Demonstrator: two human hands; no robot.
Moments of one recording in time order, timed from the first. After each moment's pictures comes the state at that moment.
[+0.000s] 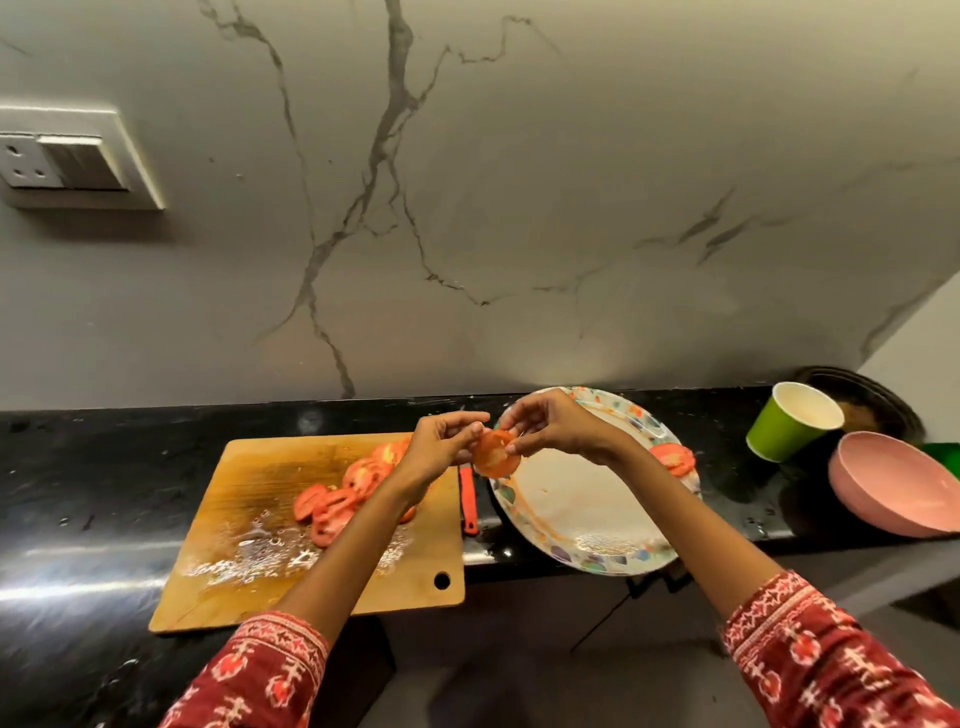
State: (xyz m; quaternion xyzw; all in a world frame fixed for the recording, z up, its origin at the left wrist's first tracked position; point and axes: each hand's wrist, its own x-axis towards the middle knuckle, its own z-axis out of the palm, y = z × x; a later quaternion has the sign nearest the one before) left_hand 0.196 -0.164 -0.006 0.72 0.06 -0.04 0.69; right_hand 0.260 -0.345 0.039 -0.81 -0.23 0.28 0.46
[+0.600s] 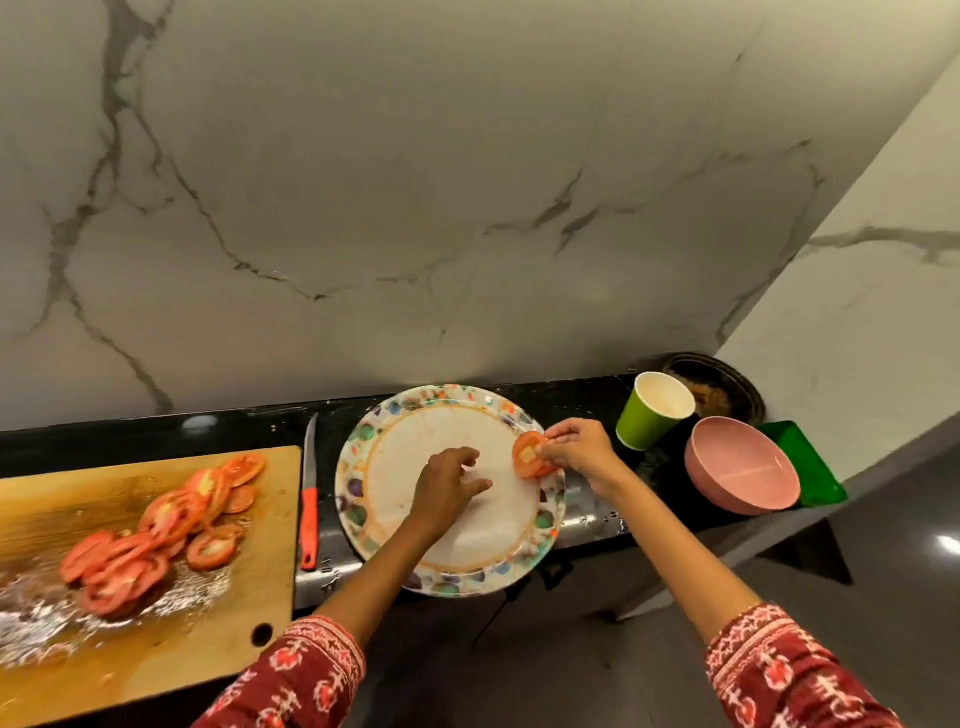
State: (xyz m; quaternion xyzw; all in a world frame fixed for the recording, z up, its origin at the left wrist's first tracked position) left_hand 0.260 -0.348 -0.087 0.89 -0.01 -0.01 0.46; right_hand 0.300 -0.538 -0.021 -0.83 0.13 0.12 0.53
